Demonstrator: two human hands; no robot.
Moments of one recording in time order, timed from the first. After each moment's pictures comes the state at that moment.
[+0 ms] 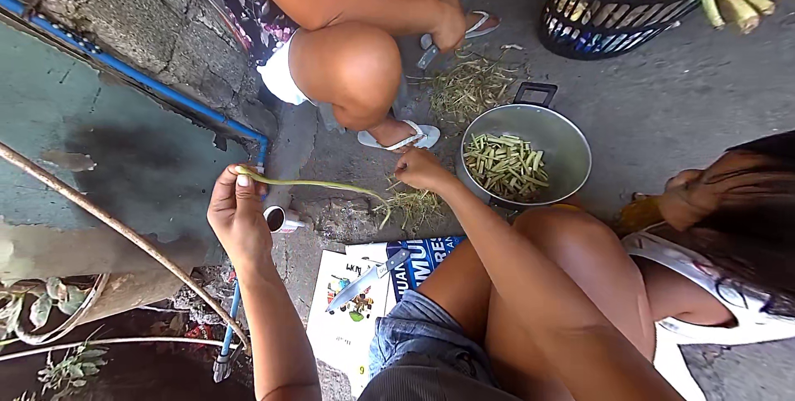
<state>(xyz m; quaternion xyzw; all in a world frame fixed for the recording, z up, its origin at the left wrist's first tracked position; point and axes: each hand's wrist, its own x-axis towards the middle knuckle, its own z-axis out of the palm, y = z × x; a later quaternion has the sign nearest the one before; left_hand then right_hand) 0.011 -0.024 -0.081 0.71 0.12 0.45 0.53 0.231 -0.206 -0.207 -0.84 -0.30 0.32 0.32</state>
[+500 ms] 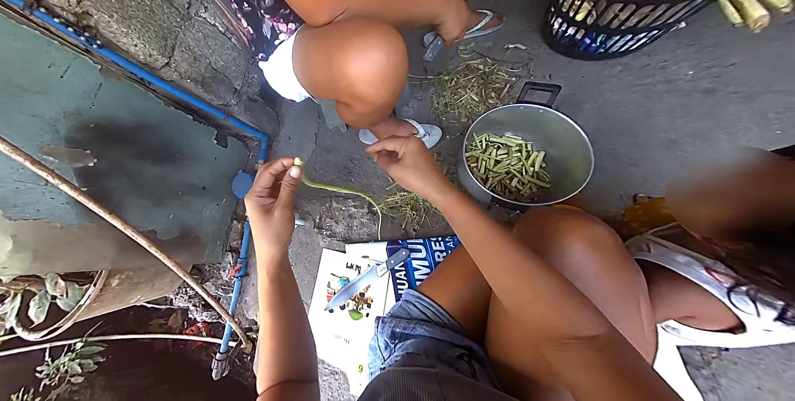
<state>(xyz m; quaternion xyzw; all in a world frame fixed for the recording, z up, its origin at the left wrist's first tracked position) 0.024 -0.040 -0.094 0.80 0.13 0.35 0.46 0.193 -0.207 -0.156 -0.72 -0.33 0.16 0.59</state>
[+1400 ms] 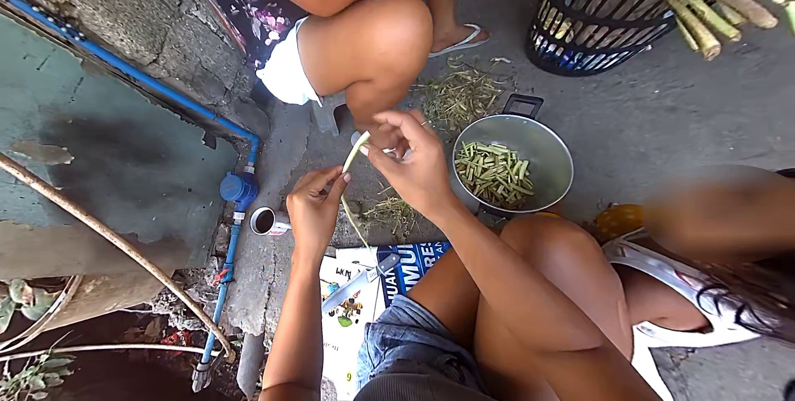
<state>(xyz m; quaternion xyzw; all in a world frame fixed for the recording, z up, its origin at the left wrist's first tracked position) 0.053 -0.080 -0.125 0.88 0.15 0.31 0.32 0.174 -0.220 -0.119 -0.67 -0.36 -0.07 0.65</state>
